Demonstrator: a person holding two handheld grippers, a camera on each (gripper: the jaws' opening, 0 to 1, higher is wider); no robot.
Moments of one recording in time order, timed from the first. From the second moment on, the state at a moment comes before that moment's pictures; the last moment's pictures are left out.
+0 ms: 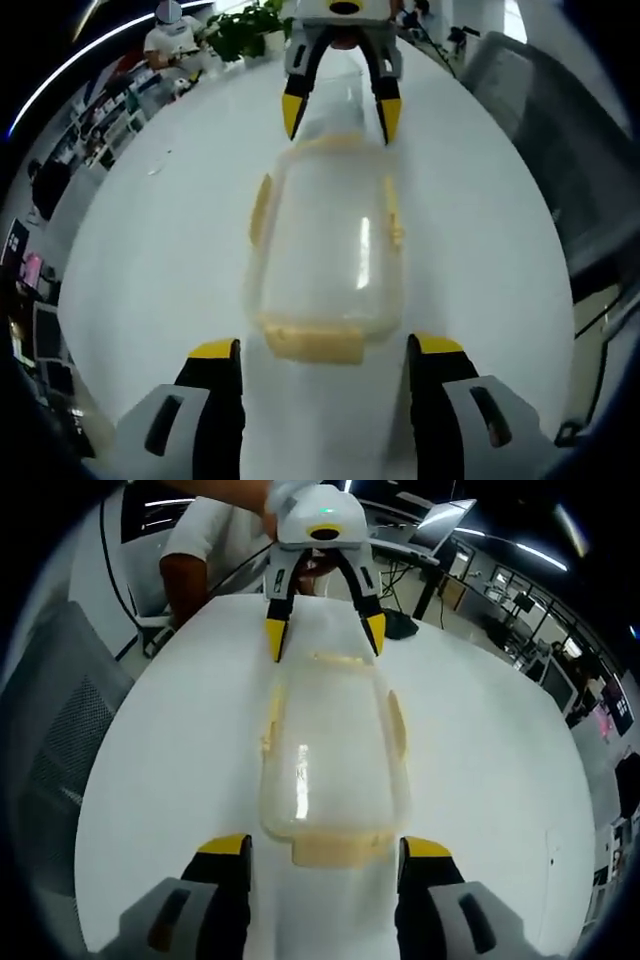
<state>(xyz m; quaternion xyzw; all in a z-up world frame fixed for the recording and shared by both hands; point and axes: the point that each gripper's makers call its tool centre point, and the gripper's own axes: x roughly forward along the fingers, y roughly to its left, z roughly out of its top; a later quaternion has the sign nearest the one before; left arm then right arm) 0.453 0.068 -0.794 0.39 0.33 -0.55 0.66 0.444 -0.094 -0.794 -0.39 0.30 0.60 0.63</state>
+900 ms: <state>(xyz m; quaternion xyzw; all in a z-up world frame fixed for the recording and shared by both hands) 0.455 0.065 -0.799 0.35 0.36 -0.60 0.63 0.442 -0.095 -0.804 -0.38 0.36 0.61 0.59</state>
